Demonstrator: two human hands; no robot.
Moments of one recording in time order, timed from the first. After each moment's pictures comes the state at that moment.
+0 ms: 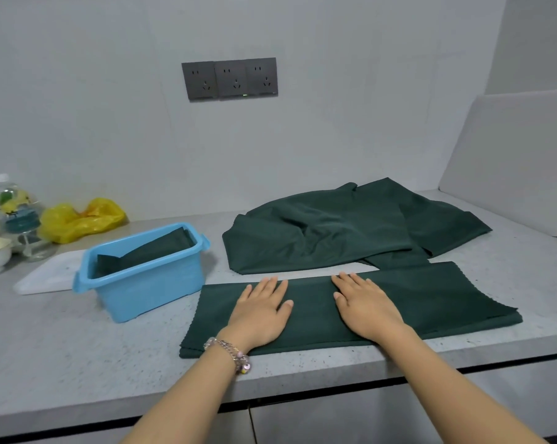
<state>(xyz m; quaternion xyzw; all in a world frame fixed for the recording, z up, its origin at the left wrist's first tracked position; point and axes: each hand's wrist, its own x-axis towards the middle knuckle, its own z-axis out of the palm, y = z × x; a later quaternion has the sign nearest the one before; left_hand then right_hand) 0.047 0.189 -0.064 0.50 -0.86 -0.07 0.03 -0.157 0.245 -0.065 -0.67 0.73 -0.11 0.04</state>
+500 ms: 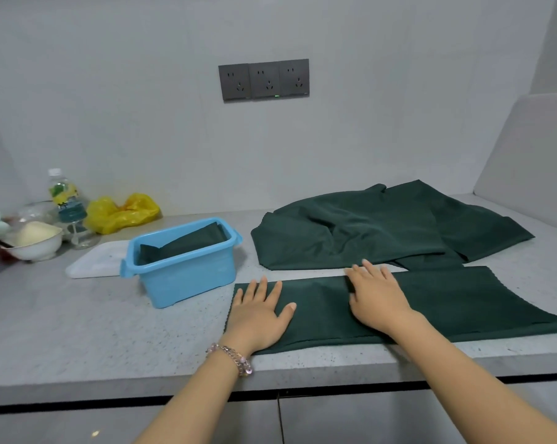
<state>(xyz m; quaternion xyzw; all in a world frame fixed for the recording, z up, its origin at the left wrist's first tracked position) 0.093 0.200 -0.070 0.58 -0.81 -0.05 0.02 -0.127 0.238 -0.048 -0.69 0.72 -0.08 -0.03</state>
